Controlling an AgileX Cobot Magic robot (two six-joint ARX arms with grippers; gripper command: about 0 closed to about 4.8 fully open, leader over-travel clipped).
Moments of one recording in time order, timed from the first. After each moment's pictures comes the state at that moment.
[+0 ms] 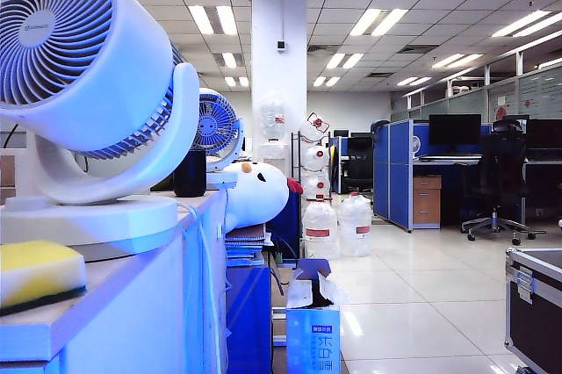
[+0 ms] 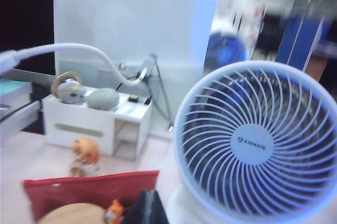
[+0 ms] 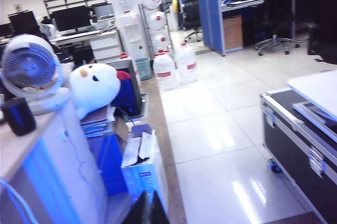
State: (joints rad) left arm 0.03 0.11 0.51 -0.31 -0.12 -0.10; right arm 0.03 0.24 0.48 -0.16 0.10 0.19
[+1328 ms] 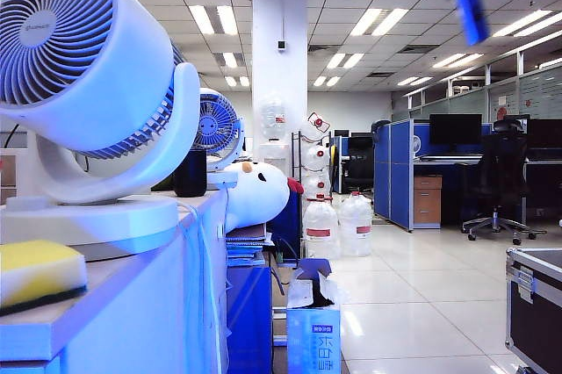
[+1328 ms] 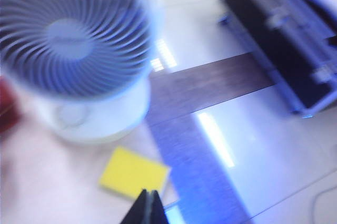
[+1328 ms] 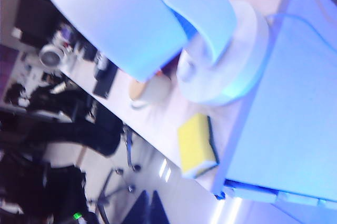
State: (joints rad) left arm 0.03 0.70 1.31 -1.18 0.43 0.12; right arm 0.32 1.24 0.96 -0.16 -0.83 0.66
